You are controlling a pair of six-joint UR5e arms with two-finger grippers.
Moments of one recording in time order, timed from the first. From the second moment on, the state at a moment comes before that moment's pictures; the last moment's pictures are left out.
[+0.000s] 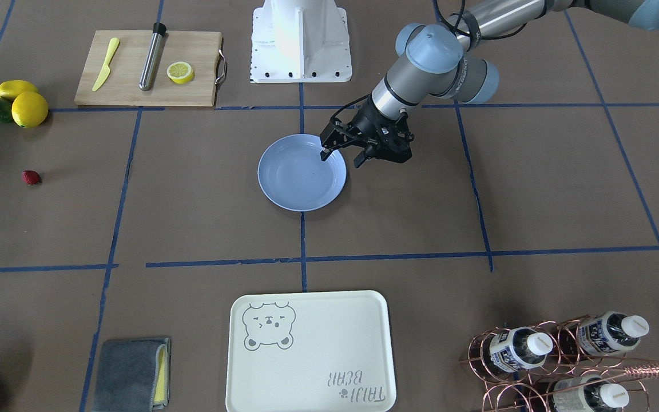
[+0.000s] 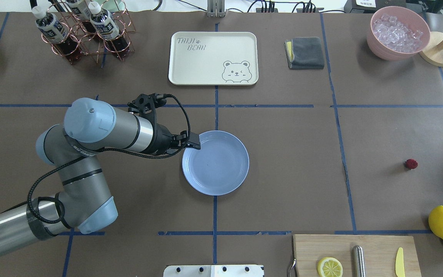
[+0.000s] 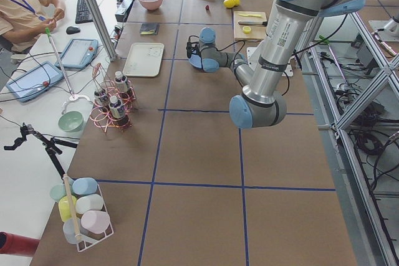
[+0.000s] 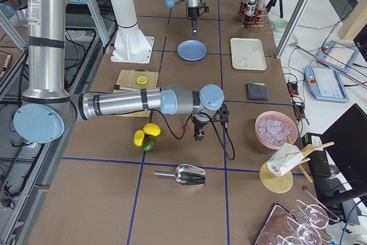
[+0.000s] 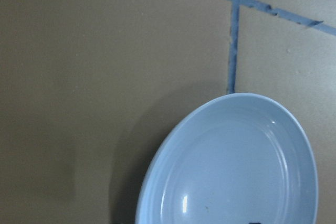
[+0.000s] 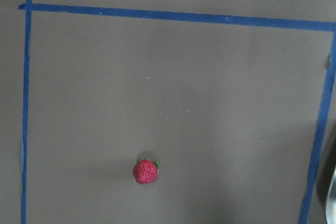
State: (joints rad) left arm -0.54 -2.06 -1.69 -2.24 -1.95 -1.45; right arm 1.36 -1.65 1.79 -1.60 2.53 0.12
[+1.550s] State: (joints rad) left arm -0.57 -2.04 -1.75 -2.24 -1.95 -1.46; right arm 0.87 -1.75 1.65 -0.84 2.14 0.86
